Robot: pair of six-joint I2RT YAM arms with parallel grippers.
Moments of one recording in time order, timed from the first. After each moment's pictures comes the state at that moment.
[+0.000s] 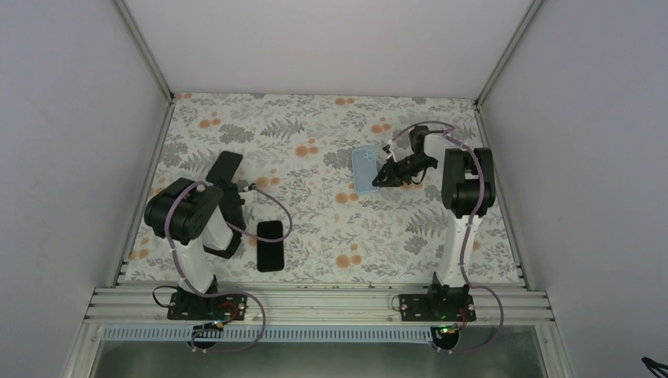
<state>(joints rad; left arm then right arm) -0.30 1.82 0.23 1.38 -0.70 1.62 0.06 2.16 1.48 -0.94 -0.81 -0.20</state>
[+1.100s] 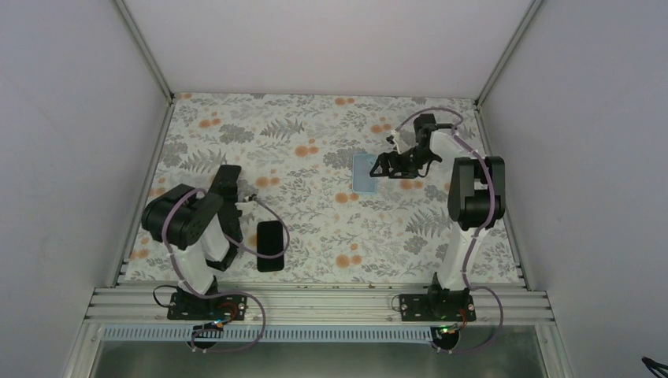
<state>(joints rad) -0.32 1.85 0.11 1.54 -0.67 1.72 0.07 2.02 1.46 -0.93 -0.68 -0.21</state>
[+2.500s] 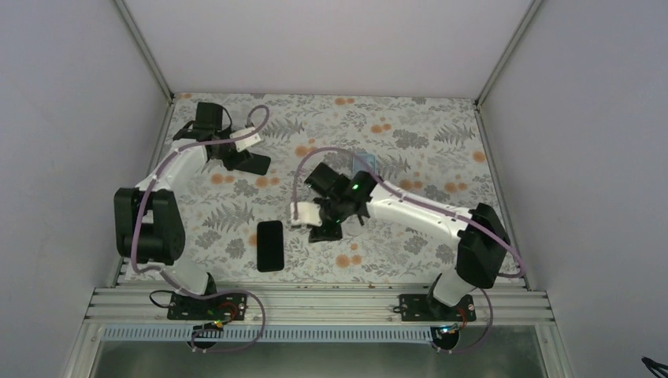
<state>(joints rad) -0.06 1.61 1.24 -0.58 0.31 0.92 0.95 1.60 1.30 -0.87 -0.32 -0.62</state>
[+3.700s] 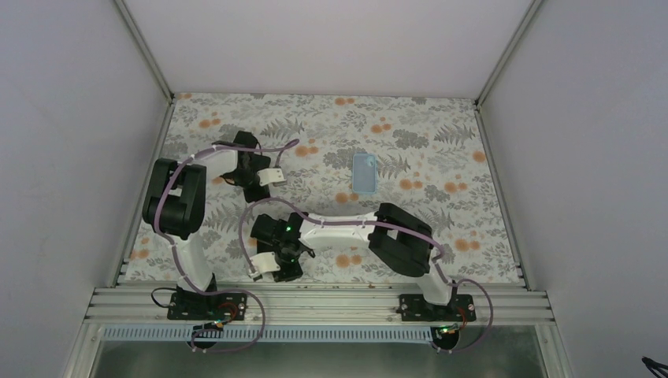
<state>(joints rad) -0.20 1.90 1.19 -0.79 0.37 1.00 1.27 2.07 1.46 -0.73 -0.37 -0.65</state>
